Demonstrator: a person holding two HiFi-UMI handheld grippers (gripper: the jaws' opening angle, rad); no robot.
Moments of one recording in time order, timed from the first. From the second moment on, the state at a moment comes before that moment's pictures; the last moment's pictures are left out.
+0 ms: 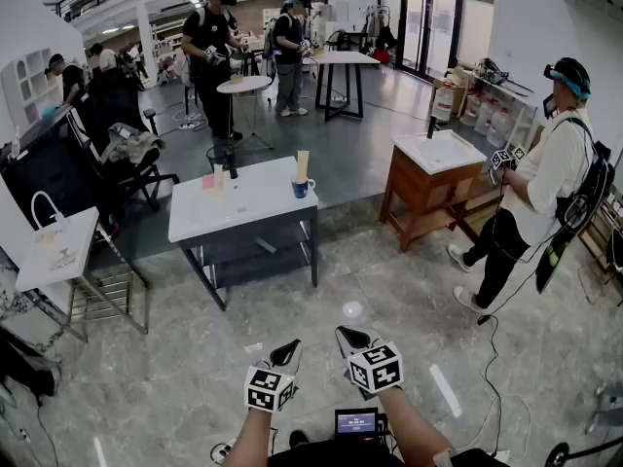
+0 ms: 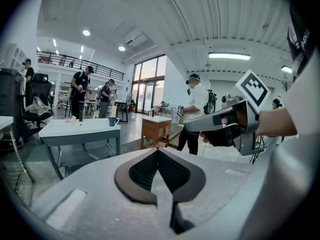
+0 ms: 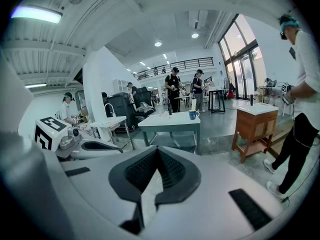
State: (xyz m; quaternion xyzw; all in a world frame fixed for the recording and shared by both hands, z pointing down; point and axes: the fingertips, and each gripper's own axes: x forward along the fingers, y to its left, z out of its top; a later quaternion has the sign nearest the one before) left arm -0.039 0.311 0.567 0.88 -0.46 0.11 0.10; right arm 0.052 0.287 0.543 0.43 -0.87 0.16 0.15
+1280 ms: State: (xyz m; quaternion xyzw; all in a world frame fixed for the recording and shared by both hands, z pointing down) left arm -0.017 0.309 0.564 0.87 -0.47 0.12 0.10; right arm 0.078 0.286 0.547 0.43 -0.88 0.18 0.12
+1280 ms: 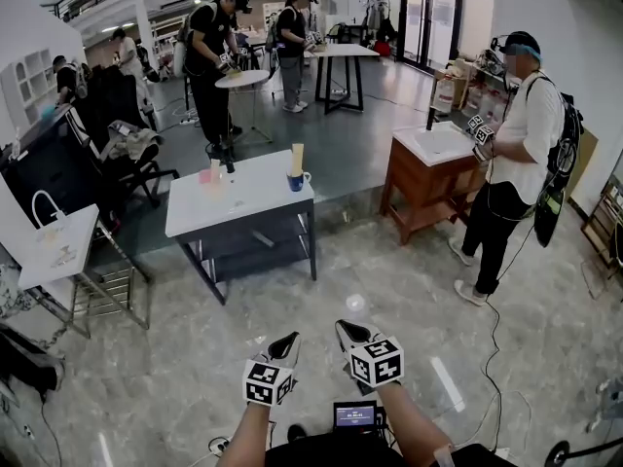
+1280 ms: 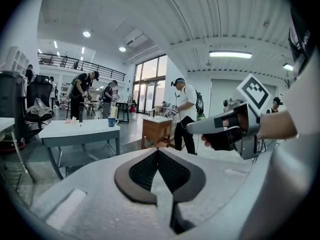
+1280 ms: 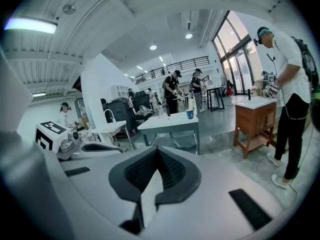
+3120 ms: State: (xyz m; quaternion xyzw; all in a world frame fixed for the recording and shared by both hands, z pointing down) left arm -0.072 0.089 0.596 0.87 -0.46 0.10 0.13; right arm 0.039 0.076 0.572 0.45 -0.86 0.20 0.14
